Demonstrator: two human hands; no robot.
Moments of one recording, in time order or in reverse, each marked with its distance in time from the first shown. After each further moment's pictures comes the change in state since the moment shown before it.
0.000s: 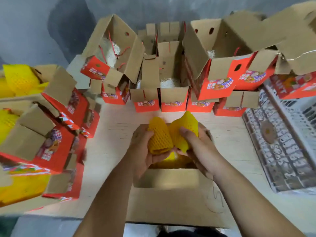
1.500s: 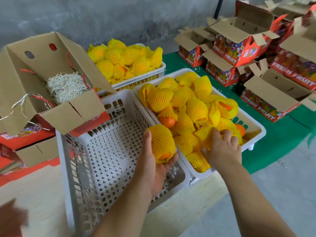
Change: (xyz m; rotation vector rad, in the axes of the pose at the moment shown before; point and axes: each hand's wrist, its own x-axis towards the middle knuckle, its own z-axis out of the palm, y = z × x) left_hand 0.118 -0.277 0.640 -0.014 -0.287 -0.309; right_hand -0.164 -0.042 -0.703 -1.297 0.990 0.449
